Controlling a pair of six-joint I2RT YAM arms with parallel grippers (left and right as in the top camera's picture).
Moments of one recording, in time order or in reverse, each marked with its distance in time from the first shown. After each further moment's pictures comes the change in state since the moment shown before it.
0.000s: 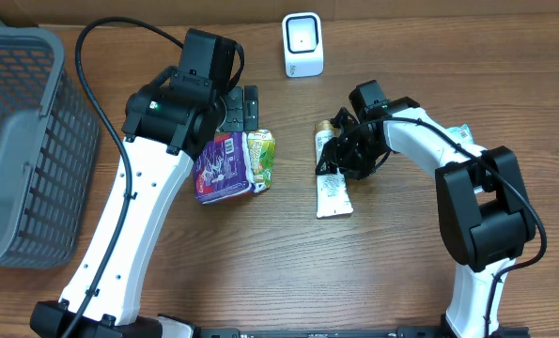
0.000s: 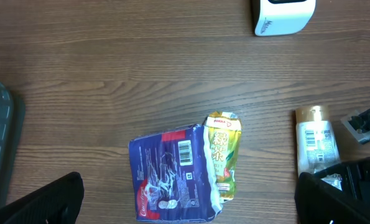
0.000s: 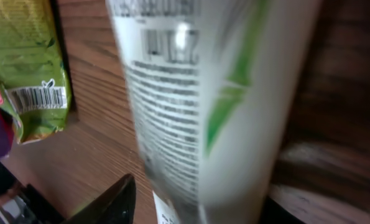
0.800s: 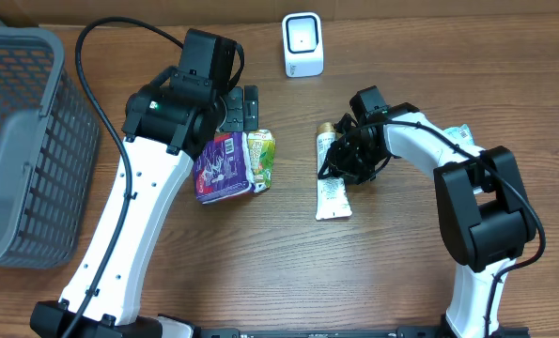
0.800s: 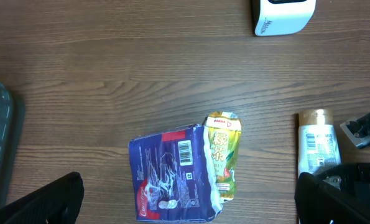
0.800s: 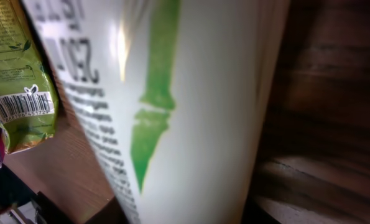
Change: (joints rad) left arm 0.000 0.000 0.000 0.000 0.000 0.000; right arm 0.000 0.000 -0.048 0.035 -0.008 0.080
